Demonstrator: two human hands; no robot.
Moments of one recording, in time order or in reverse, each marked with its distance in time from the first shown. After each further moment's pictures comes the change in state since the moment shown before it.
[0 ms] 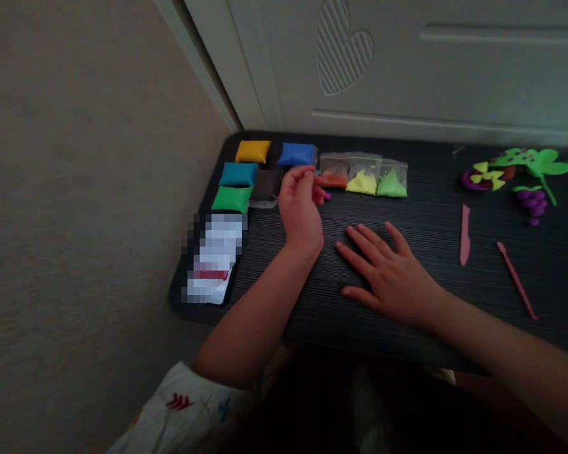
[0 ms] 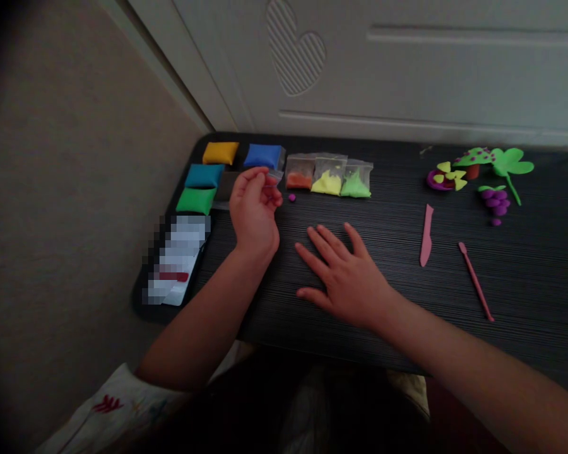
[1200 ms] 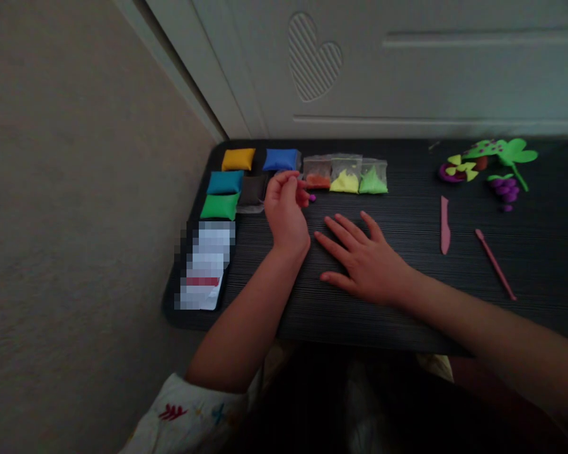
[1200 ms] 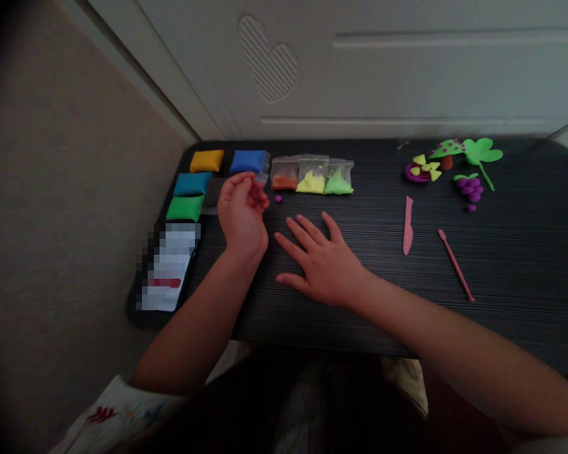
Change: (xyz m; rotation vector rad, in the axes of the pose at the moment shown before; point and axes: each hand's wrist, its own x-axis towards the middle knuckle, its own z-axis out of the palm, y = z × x) left_hand -0.001 -0.003 0.000 -0.008 -0.002 0.023; right_hand 0.014 -0.005 0.001 0.072 0.029 0.045
